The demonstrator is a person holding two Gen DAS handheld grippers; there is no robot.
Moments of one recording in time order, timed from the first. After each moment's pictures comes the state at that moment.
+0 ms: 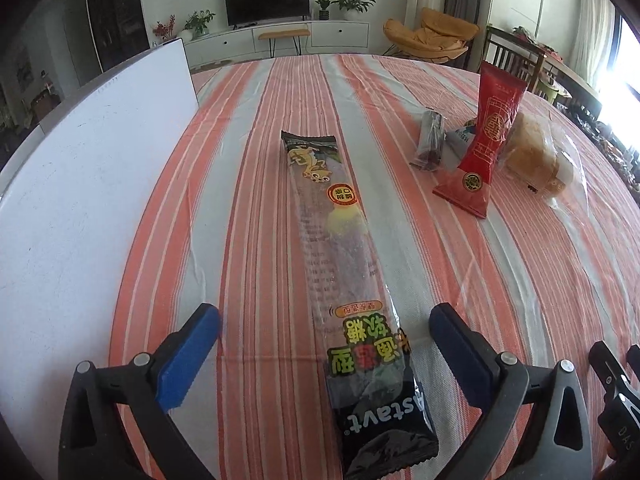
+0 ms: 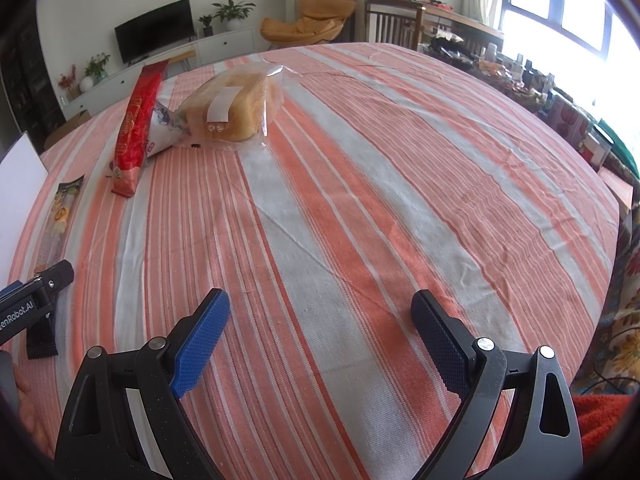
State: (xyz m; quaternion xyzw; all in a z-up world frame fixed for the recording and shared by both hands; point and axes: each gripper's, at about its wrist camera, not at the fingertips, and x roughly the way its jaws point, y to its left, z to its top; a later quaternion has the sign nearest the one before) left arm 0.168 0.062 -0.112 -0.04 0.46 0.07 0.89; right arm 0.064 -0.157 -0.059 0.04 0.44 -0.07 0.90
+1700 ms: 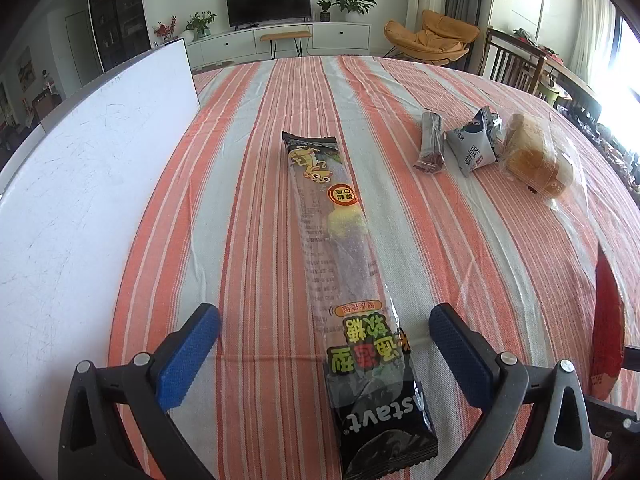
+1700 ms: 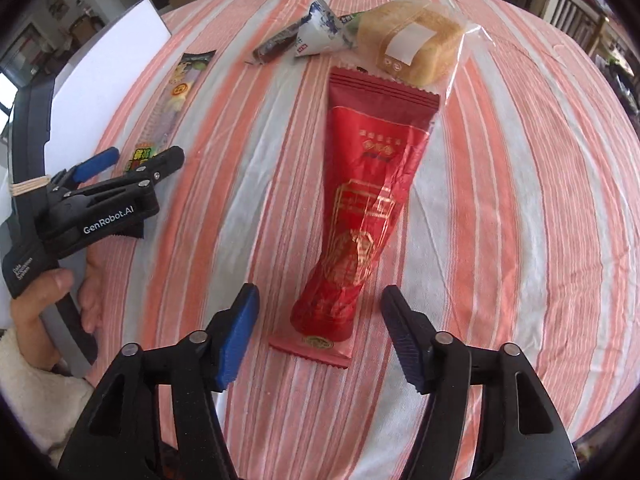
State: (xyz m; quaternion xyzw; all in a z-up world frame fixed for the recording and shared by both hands) left arm 0.164 0.060 -0.110 -0.04 0.46 0.07 0.89; right arm 0.108 -0.132 -0.057 -0.06 0.57 0.20 0.79
